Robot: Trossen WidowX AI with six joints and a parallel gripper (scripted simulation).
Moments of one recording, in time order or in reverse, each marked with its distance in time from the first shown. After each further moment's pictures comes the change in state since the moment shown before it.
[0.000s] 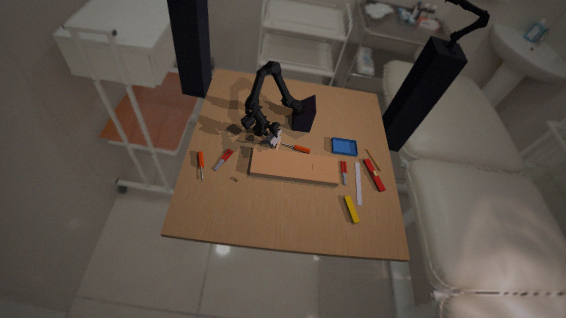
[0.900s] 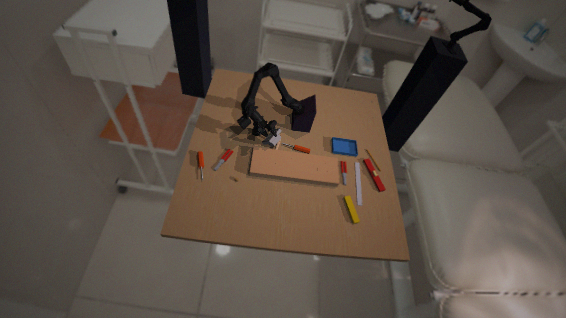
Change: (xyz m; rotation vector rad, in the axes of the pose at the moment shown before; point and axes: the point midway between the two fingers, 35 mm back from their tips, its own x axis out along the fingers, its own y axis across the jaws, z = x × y) arm -0.001 -0.005 0.001 -0.017 -0.016 0.177
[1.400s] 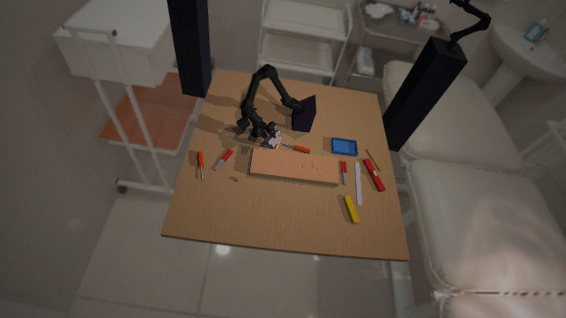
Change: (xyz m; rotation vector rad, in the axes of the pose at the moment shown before) arm 0.007 -0.013 0.003 0.002 -0.008 0.011
